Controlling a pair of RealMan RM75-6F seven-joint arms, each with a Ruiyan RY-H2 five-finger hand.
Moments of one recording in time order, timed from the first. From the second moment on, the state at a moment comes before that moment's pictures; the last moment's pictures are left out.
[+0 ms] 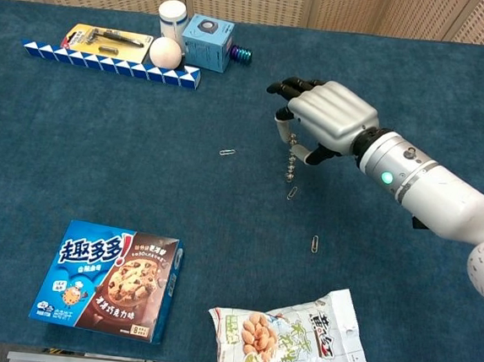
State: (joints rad) left arm 0.00 -1.01 -0.03 -1.65 1.49 1.57 -0.10; right arm 0.74 -1.62 0.09 -1.51 -1.22 0.97 -0.59
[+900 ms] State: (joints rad) left arm 0.00 -0.99 -0.03 -1.69 1.45 1.52 -0.04; right arm 0.72 -1.59 0.06 -1.51 -1.23 0.94 -0.54
